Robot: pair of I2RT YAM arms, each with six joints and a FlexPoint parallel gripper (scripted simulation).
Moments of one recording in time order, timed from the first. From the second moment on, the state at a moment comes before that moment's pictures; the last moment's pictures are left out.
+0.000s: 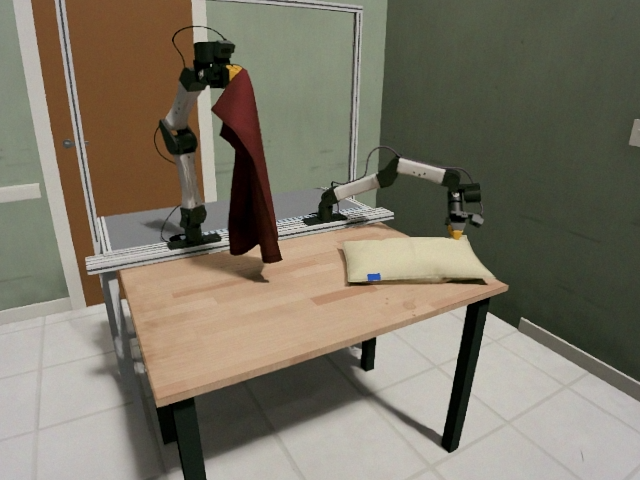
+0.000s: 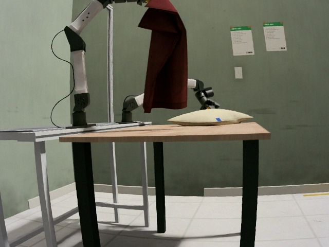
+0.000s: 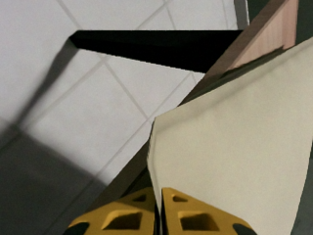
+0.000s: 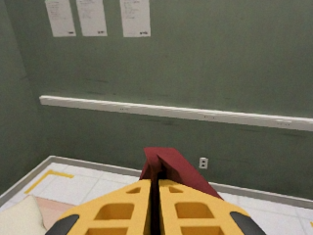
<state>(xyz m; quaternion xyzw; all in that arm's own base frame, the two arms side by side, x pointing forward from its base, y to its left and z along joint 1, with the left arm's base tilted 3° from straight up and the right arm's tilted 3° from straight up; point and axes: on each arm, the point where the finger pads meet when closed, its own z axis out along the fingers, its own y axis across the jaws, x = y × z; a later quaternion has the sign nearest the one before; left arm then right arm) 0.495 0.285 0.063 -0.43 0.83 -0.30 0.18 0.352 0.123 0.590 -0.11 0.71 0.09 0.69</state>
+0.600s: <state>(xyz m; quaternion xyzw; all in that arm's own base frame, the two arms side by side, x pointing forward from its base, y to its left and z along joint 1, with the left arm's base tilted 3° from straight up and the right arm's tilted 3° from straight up) 0.490 0.287 0.060 -0.43 0.83 -0.31 0.17 0.352 0.123 0.590 -0.11 0.71 0.09 0.69</state>
